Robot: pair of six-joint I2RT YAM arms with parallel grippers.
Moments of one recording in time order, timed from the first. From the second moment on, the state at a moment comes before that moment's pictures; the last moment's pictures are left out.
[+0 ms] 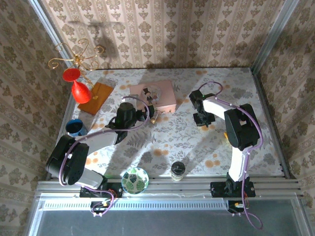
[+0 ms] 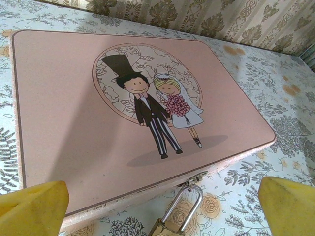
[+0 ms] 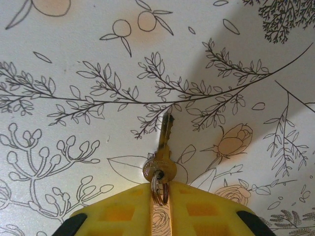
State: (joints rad) left arm -0.56 1.45 0.66 0.40 -0.05 -0.43; right arm 0.30 1.95 1.29 -0.86 0.27 0.25
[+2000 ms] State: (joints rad) left arm -0.56 1.27 0.51 0.74 0.53 -0.14; right arm 0.62 1.49 1.64 -0.90 -0.33 0.21
